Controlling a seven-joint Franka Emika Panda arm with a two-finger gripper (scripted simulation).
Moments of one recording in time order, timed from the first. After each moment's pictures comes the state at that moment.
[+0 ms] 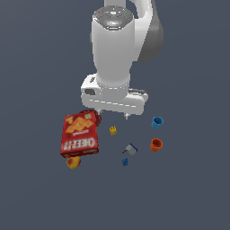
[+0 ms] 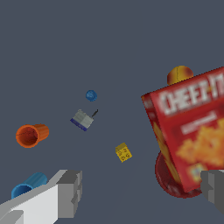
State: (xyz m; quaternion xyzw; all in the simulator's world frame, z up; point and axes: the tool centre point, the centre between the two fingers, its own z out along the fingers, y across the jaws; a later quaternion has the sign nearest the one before) arm 0.031 -0.007 0.269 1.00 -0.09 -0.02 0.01
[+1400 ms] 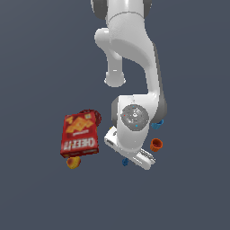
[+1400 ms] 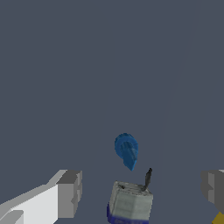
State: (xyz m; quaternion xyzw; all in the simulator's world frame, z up) arm 0.126 0.049 0.094 0.96 -0.29 0.00 0.00
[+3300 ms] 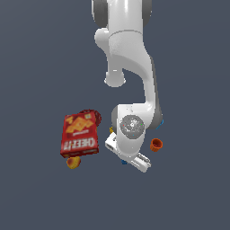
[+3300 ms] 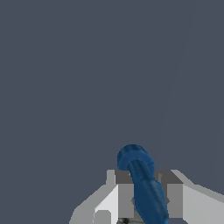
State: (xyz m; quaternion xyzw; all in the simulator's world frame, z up) arm 0.123 0.048 0.048 0.96 -0.29 0.00 0.00
